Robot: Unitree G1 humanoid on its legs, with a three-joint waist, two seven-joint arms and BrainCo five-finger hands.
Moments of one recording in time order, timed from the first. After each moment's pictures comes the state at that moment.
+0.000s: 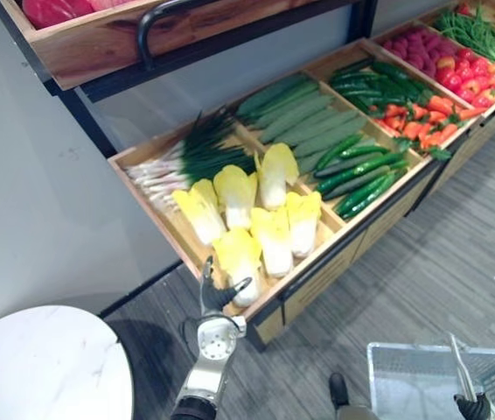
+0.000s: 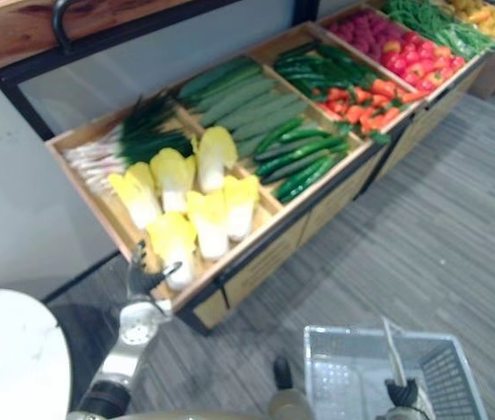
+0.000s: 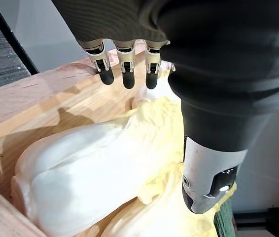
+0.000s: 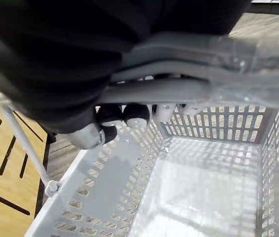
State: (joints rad) left arm -0.04 0.04 -0.11 0.40 0.06 -0.12 0.49; right arm 0.15 -0.28 -0.38 0.96 -0.51 -0.09 -0.36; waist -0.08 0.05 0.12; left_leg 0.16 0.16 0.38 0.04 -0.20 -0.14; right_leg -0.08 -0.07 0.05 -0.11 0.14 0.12
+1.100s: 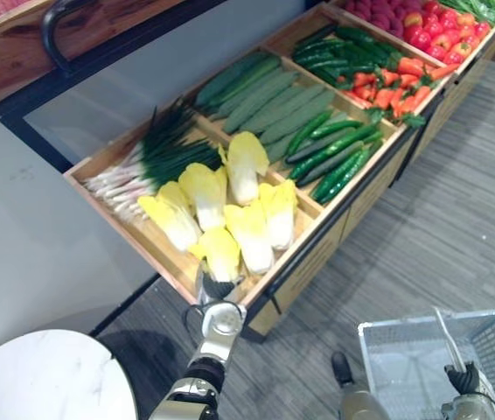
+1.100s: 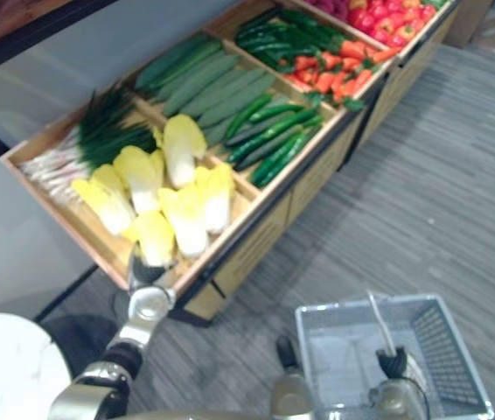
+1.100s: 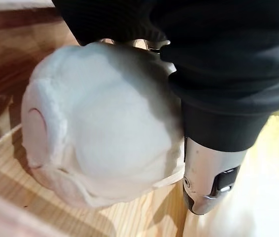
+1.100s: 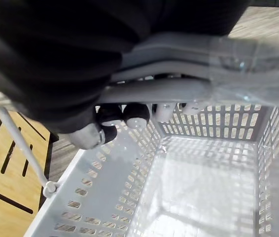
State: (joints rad) left arm -0.33 0.01 0.01 0.90 0.26 -0.08 0.67; right arm 0.06 -0.32 -0.26 0.96 -0.51 -0.12 -0.41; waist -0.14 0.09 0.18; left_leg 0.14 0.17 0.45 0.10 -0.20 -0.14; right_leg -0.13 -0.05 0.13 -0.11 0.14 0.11
